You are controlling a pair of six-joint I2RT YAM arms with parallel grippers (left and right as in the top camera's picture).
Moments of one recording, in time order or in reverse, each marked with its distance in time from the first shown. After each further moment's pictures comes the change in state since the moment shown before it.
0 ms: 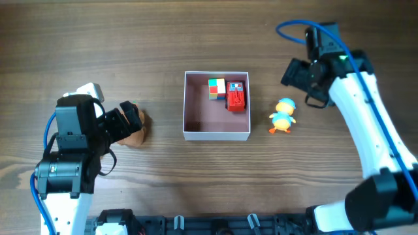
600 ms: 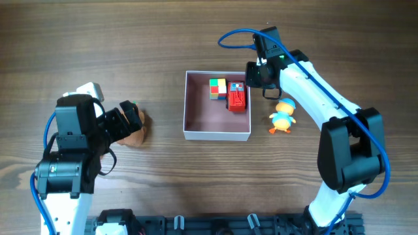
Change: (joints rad) left arm 0.000 0.000 0.000 0.006 0.000 0.000; right arm 0.184 0.291 0.029 0.387 -0.143 -0.202
